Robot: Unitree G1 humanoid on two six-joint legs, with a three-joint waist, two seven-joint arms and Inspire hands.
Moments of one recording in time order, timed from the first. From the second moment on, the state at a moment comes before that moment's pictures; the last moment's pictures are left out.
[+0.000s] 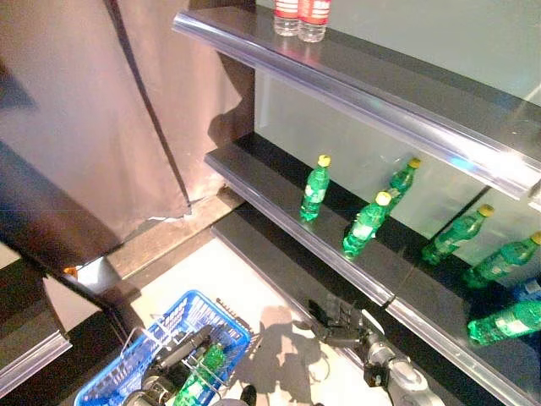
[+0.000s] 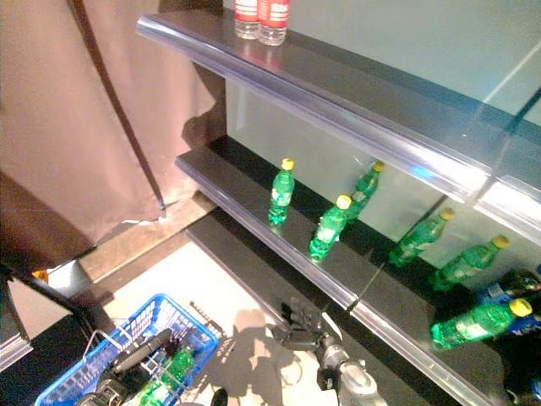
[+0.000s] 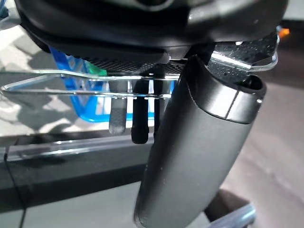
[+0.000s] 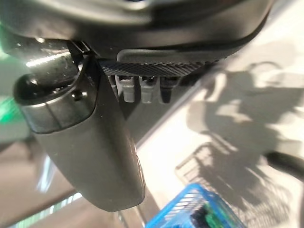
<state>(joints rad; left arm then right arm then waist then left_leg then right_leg) 0.23 0.32 0.08 0.68 -1.11 0.11 -0.14 0.13 -0.24 0.17 0.64 0.38 -0.03 0.18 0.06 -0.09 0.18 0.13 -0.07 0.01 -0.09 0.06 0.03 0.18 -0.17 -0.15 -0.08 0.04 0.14</state>
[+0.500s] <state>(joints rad) 0.16 0.25 0.07 0.91 -1.21 0.06 -0.23 0.07 -0.21 -0.01 1.19 0.47 -0.02 0.17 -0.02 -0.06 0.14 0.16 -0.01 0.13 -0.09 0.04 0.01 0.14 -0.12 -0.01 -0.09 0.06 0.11</state>
